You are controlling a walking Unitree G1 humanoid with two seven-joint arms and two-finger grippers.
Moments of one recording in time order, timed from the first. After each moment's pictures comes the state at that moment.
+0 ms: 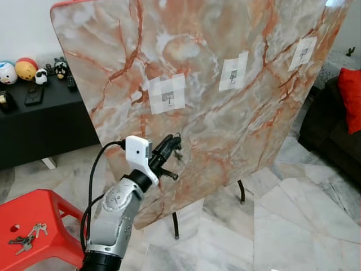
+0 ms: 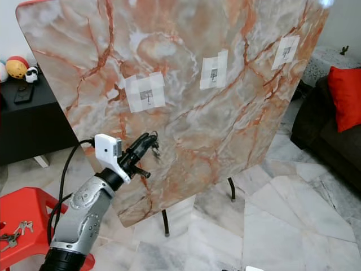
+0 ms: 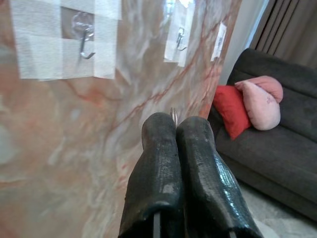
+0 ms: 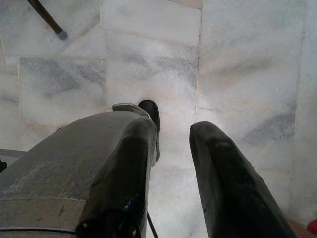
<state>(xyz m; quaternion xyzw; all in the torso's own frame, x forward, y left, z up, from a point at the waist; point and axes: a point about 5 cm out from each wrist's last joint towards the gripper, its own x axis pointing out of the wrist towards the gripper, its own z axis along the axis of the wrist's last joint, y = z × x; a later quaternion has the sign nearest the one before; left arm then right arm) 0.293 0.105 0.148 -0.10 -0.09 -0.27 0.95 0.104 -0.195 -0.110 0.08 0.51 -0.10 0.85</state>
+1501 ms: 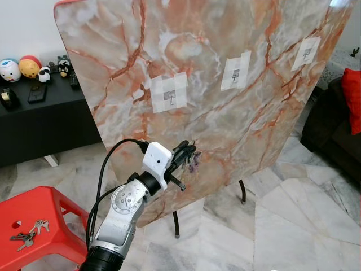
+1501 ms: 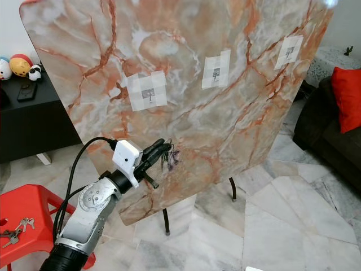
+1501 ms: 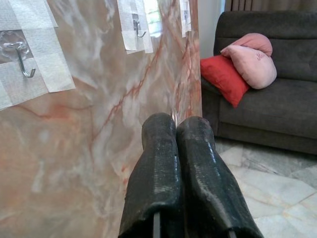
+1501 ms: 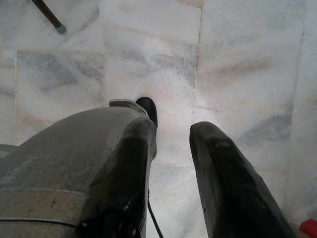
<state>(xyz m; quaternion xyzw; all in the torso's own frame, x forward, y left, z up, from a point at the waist) 0.291 0.089 0.142 0.05 -0.12 -0.33 0.93 0.103 -0.196 -0.111 0.07 0.51 -0.09 0.85</state>
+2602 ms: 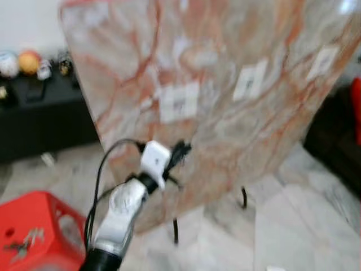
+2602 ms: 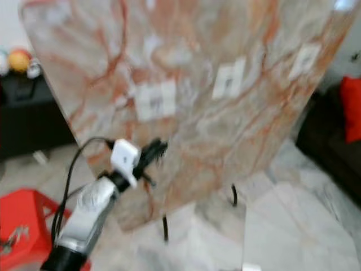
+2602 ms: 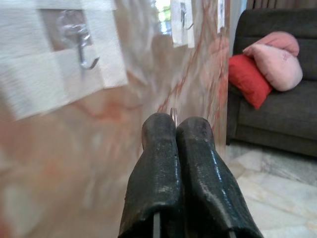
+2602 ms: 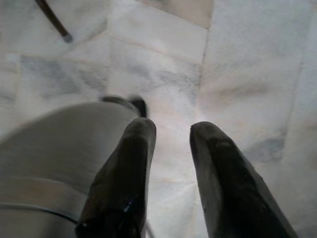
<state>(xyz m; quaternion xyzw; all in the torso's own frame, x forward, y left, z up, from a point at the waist) 0.294 0.090 0.140 0.06 -0.12 -0.32 0.94 0.106 -0.197 -0.110 0.05 0.52 -0.07 0.85</state>
